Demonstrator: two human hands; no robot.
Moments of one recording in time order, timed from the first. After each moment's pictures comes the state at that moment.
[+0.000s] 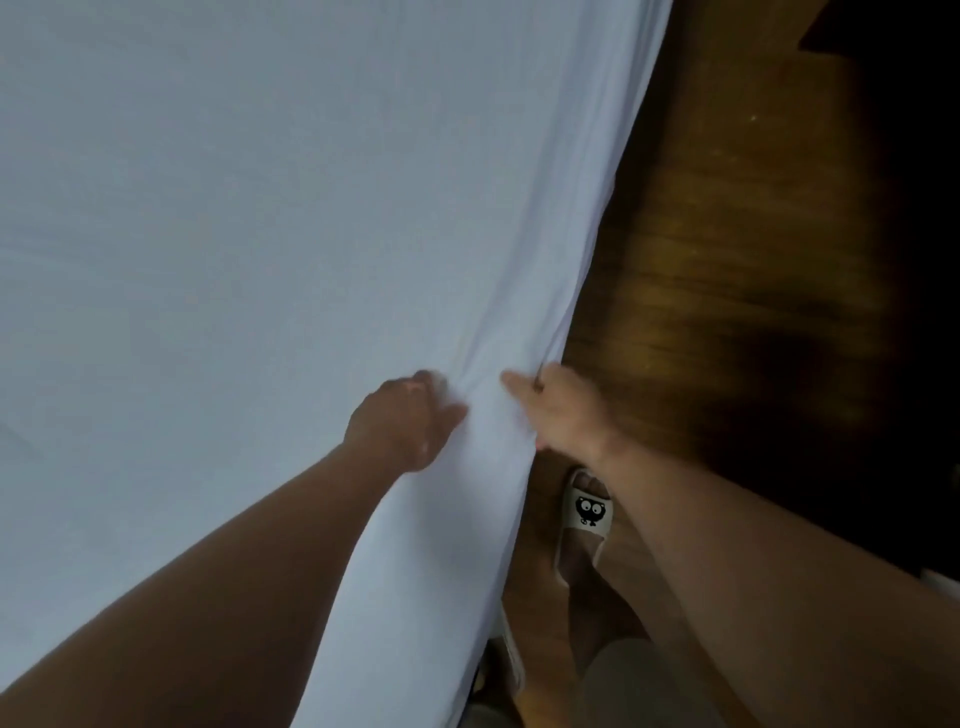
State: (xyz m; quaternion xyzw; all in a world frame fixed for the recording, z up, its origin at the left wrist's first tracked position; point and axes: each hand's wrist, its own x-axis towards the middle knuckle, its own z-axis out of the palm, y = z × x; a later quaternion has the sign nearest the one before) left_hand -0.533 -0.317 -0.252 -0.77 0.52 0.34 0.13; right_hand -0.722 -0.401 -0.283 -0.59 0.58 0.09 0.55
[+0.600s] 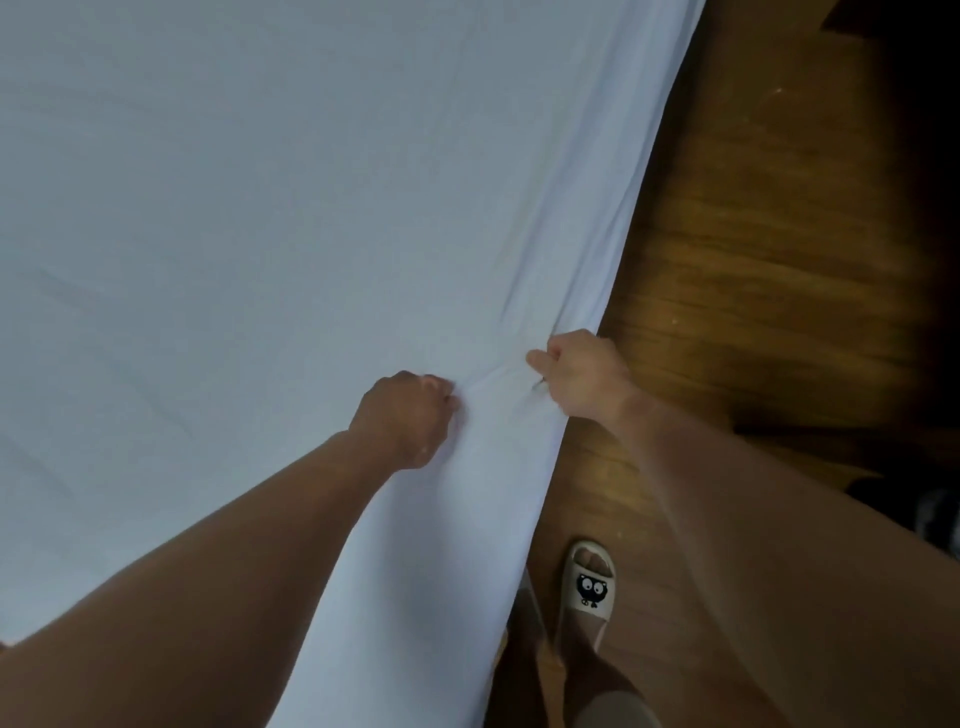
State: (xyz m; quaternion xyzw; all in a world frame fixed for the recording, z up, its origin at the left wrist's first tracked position) left_hand -0.521 -0.149 -0.266 -0.75 0.58 0.29 0.14; right_hand -0.708 -0.272 -0.291 -0.71 0.54 0.12 0.43
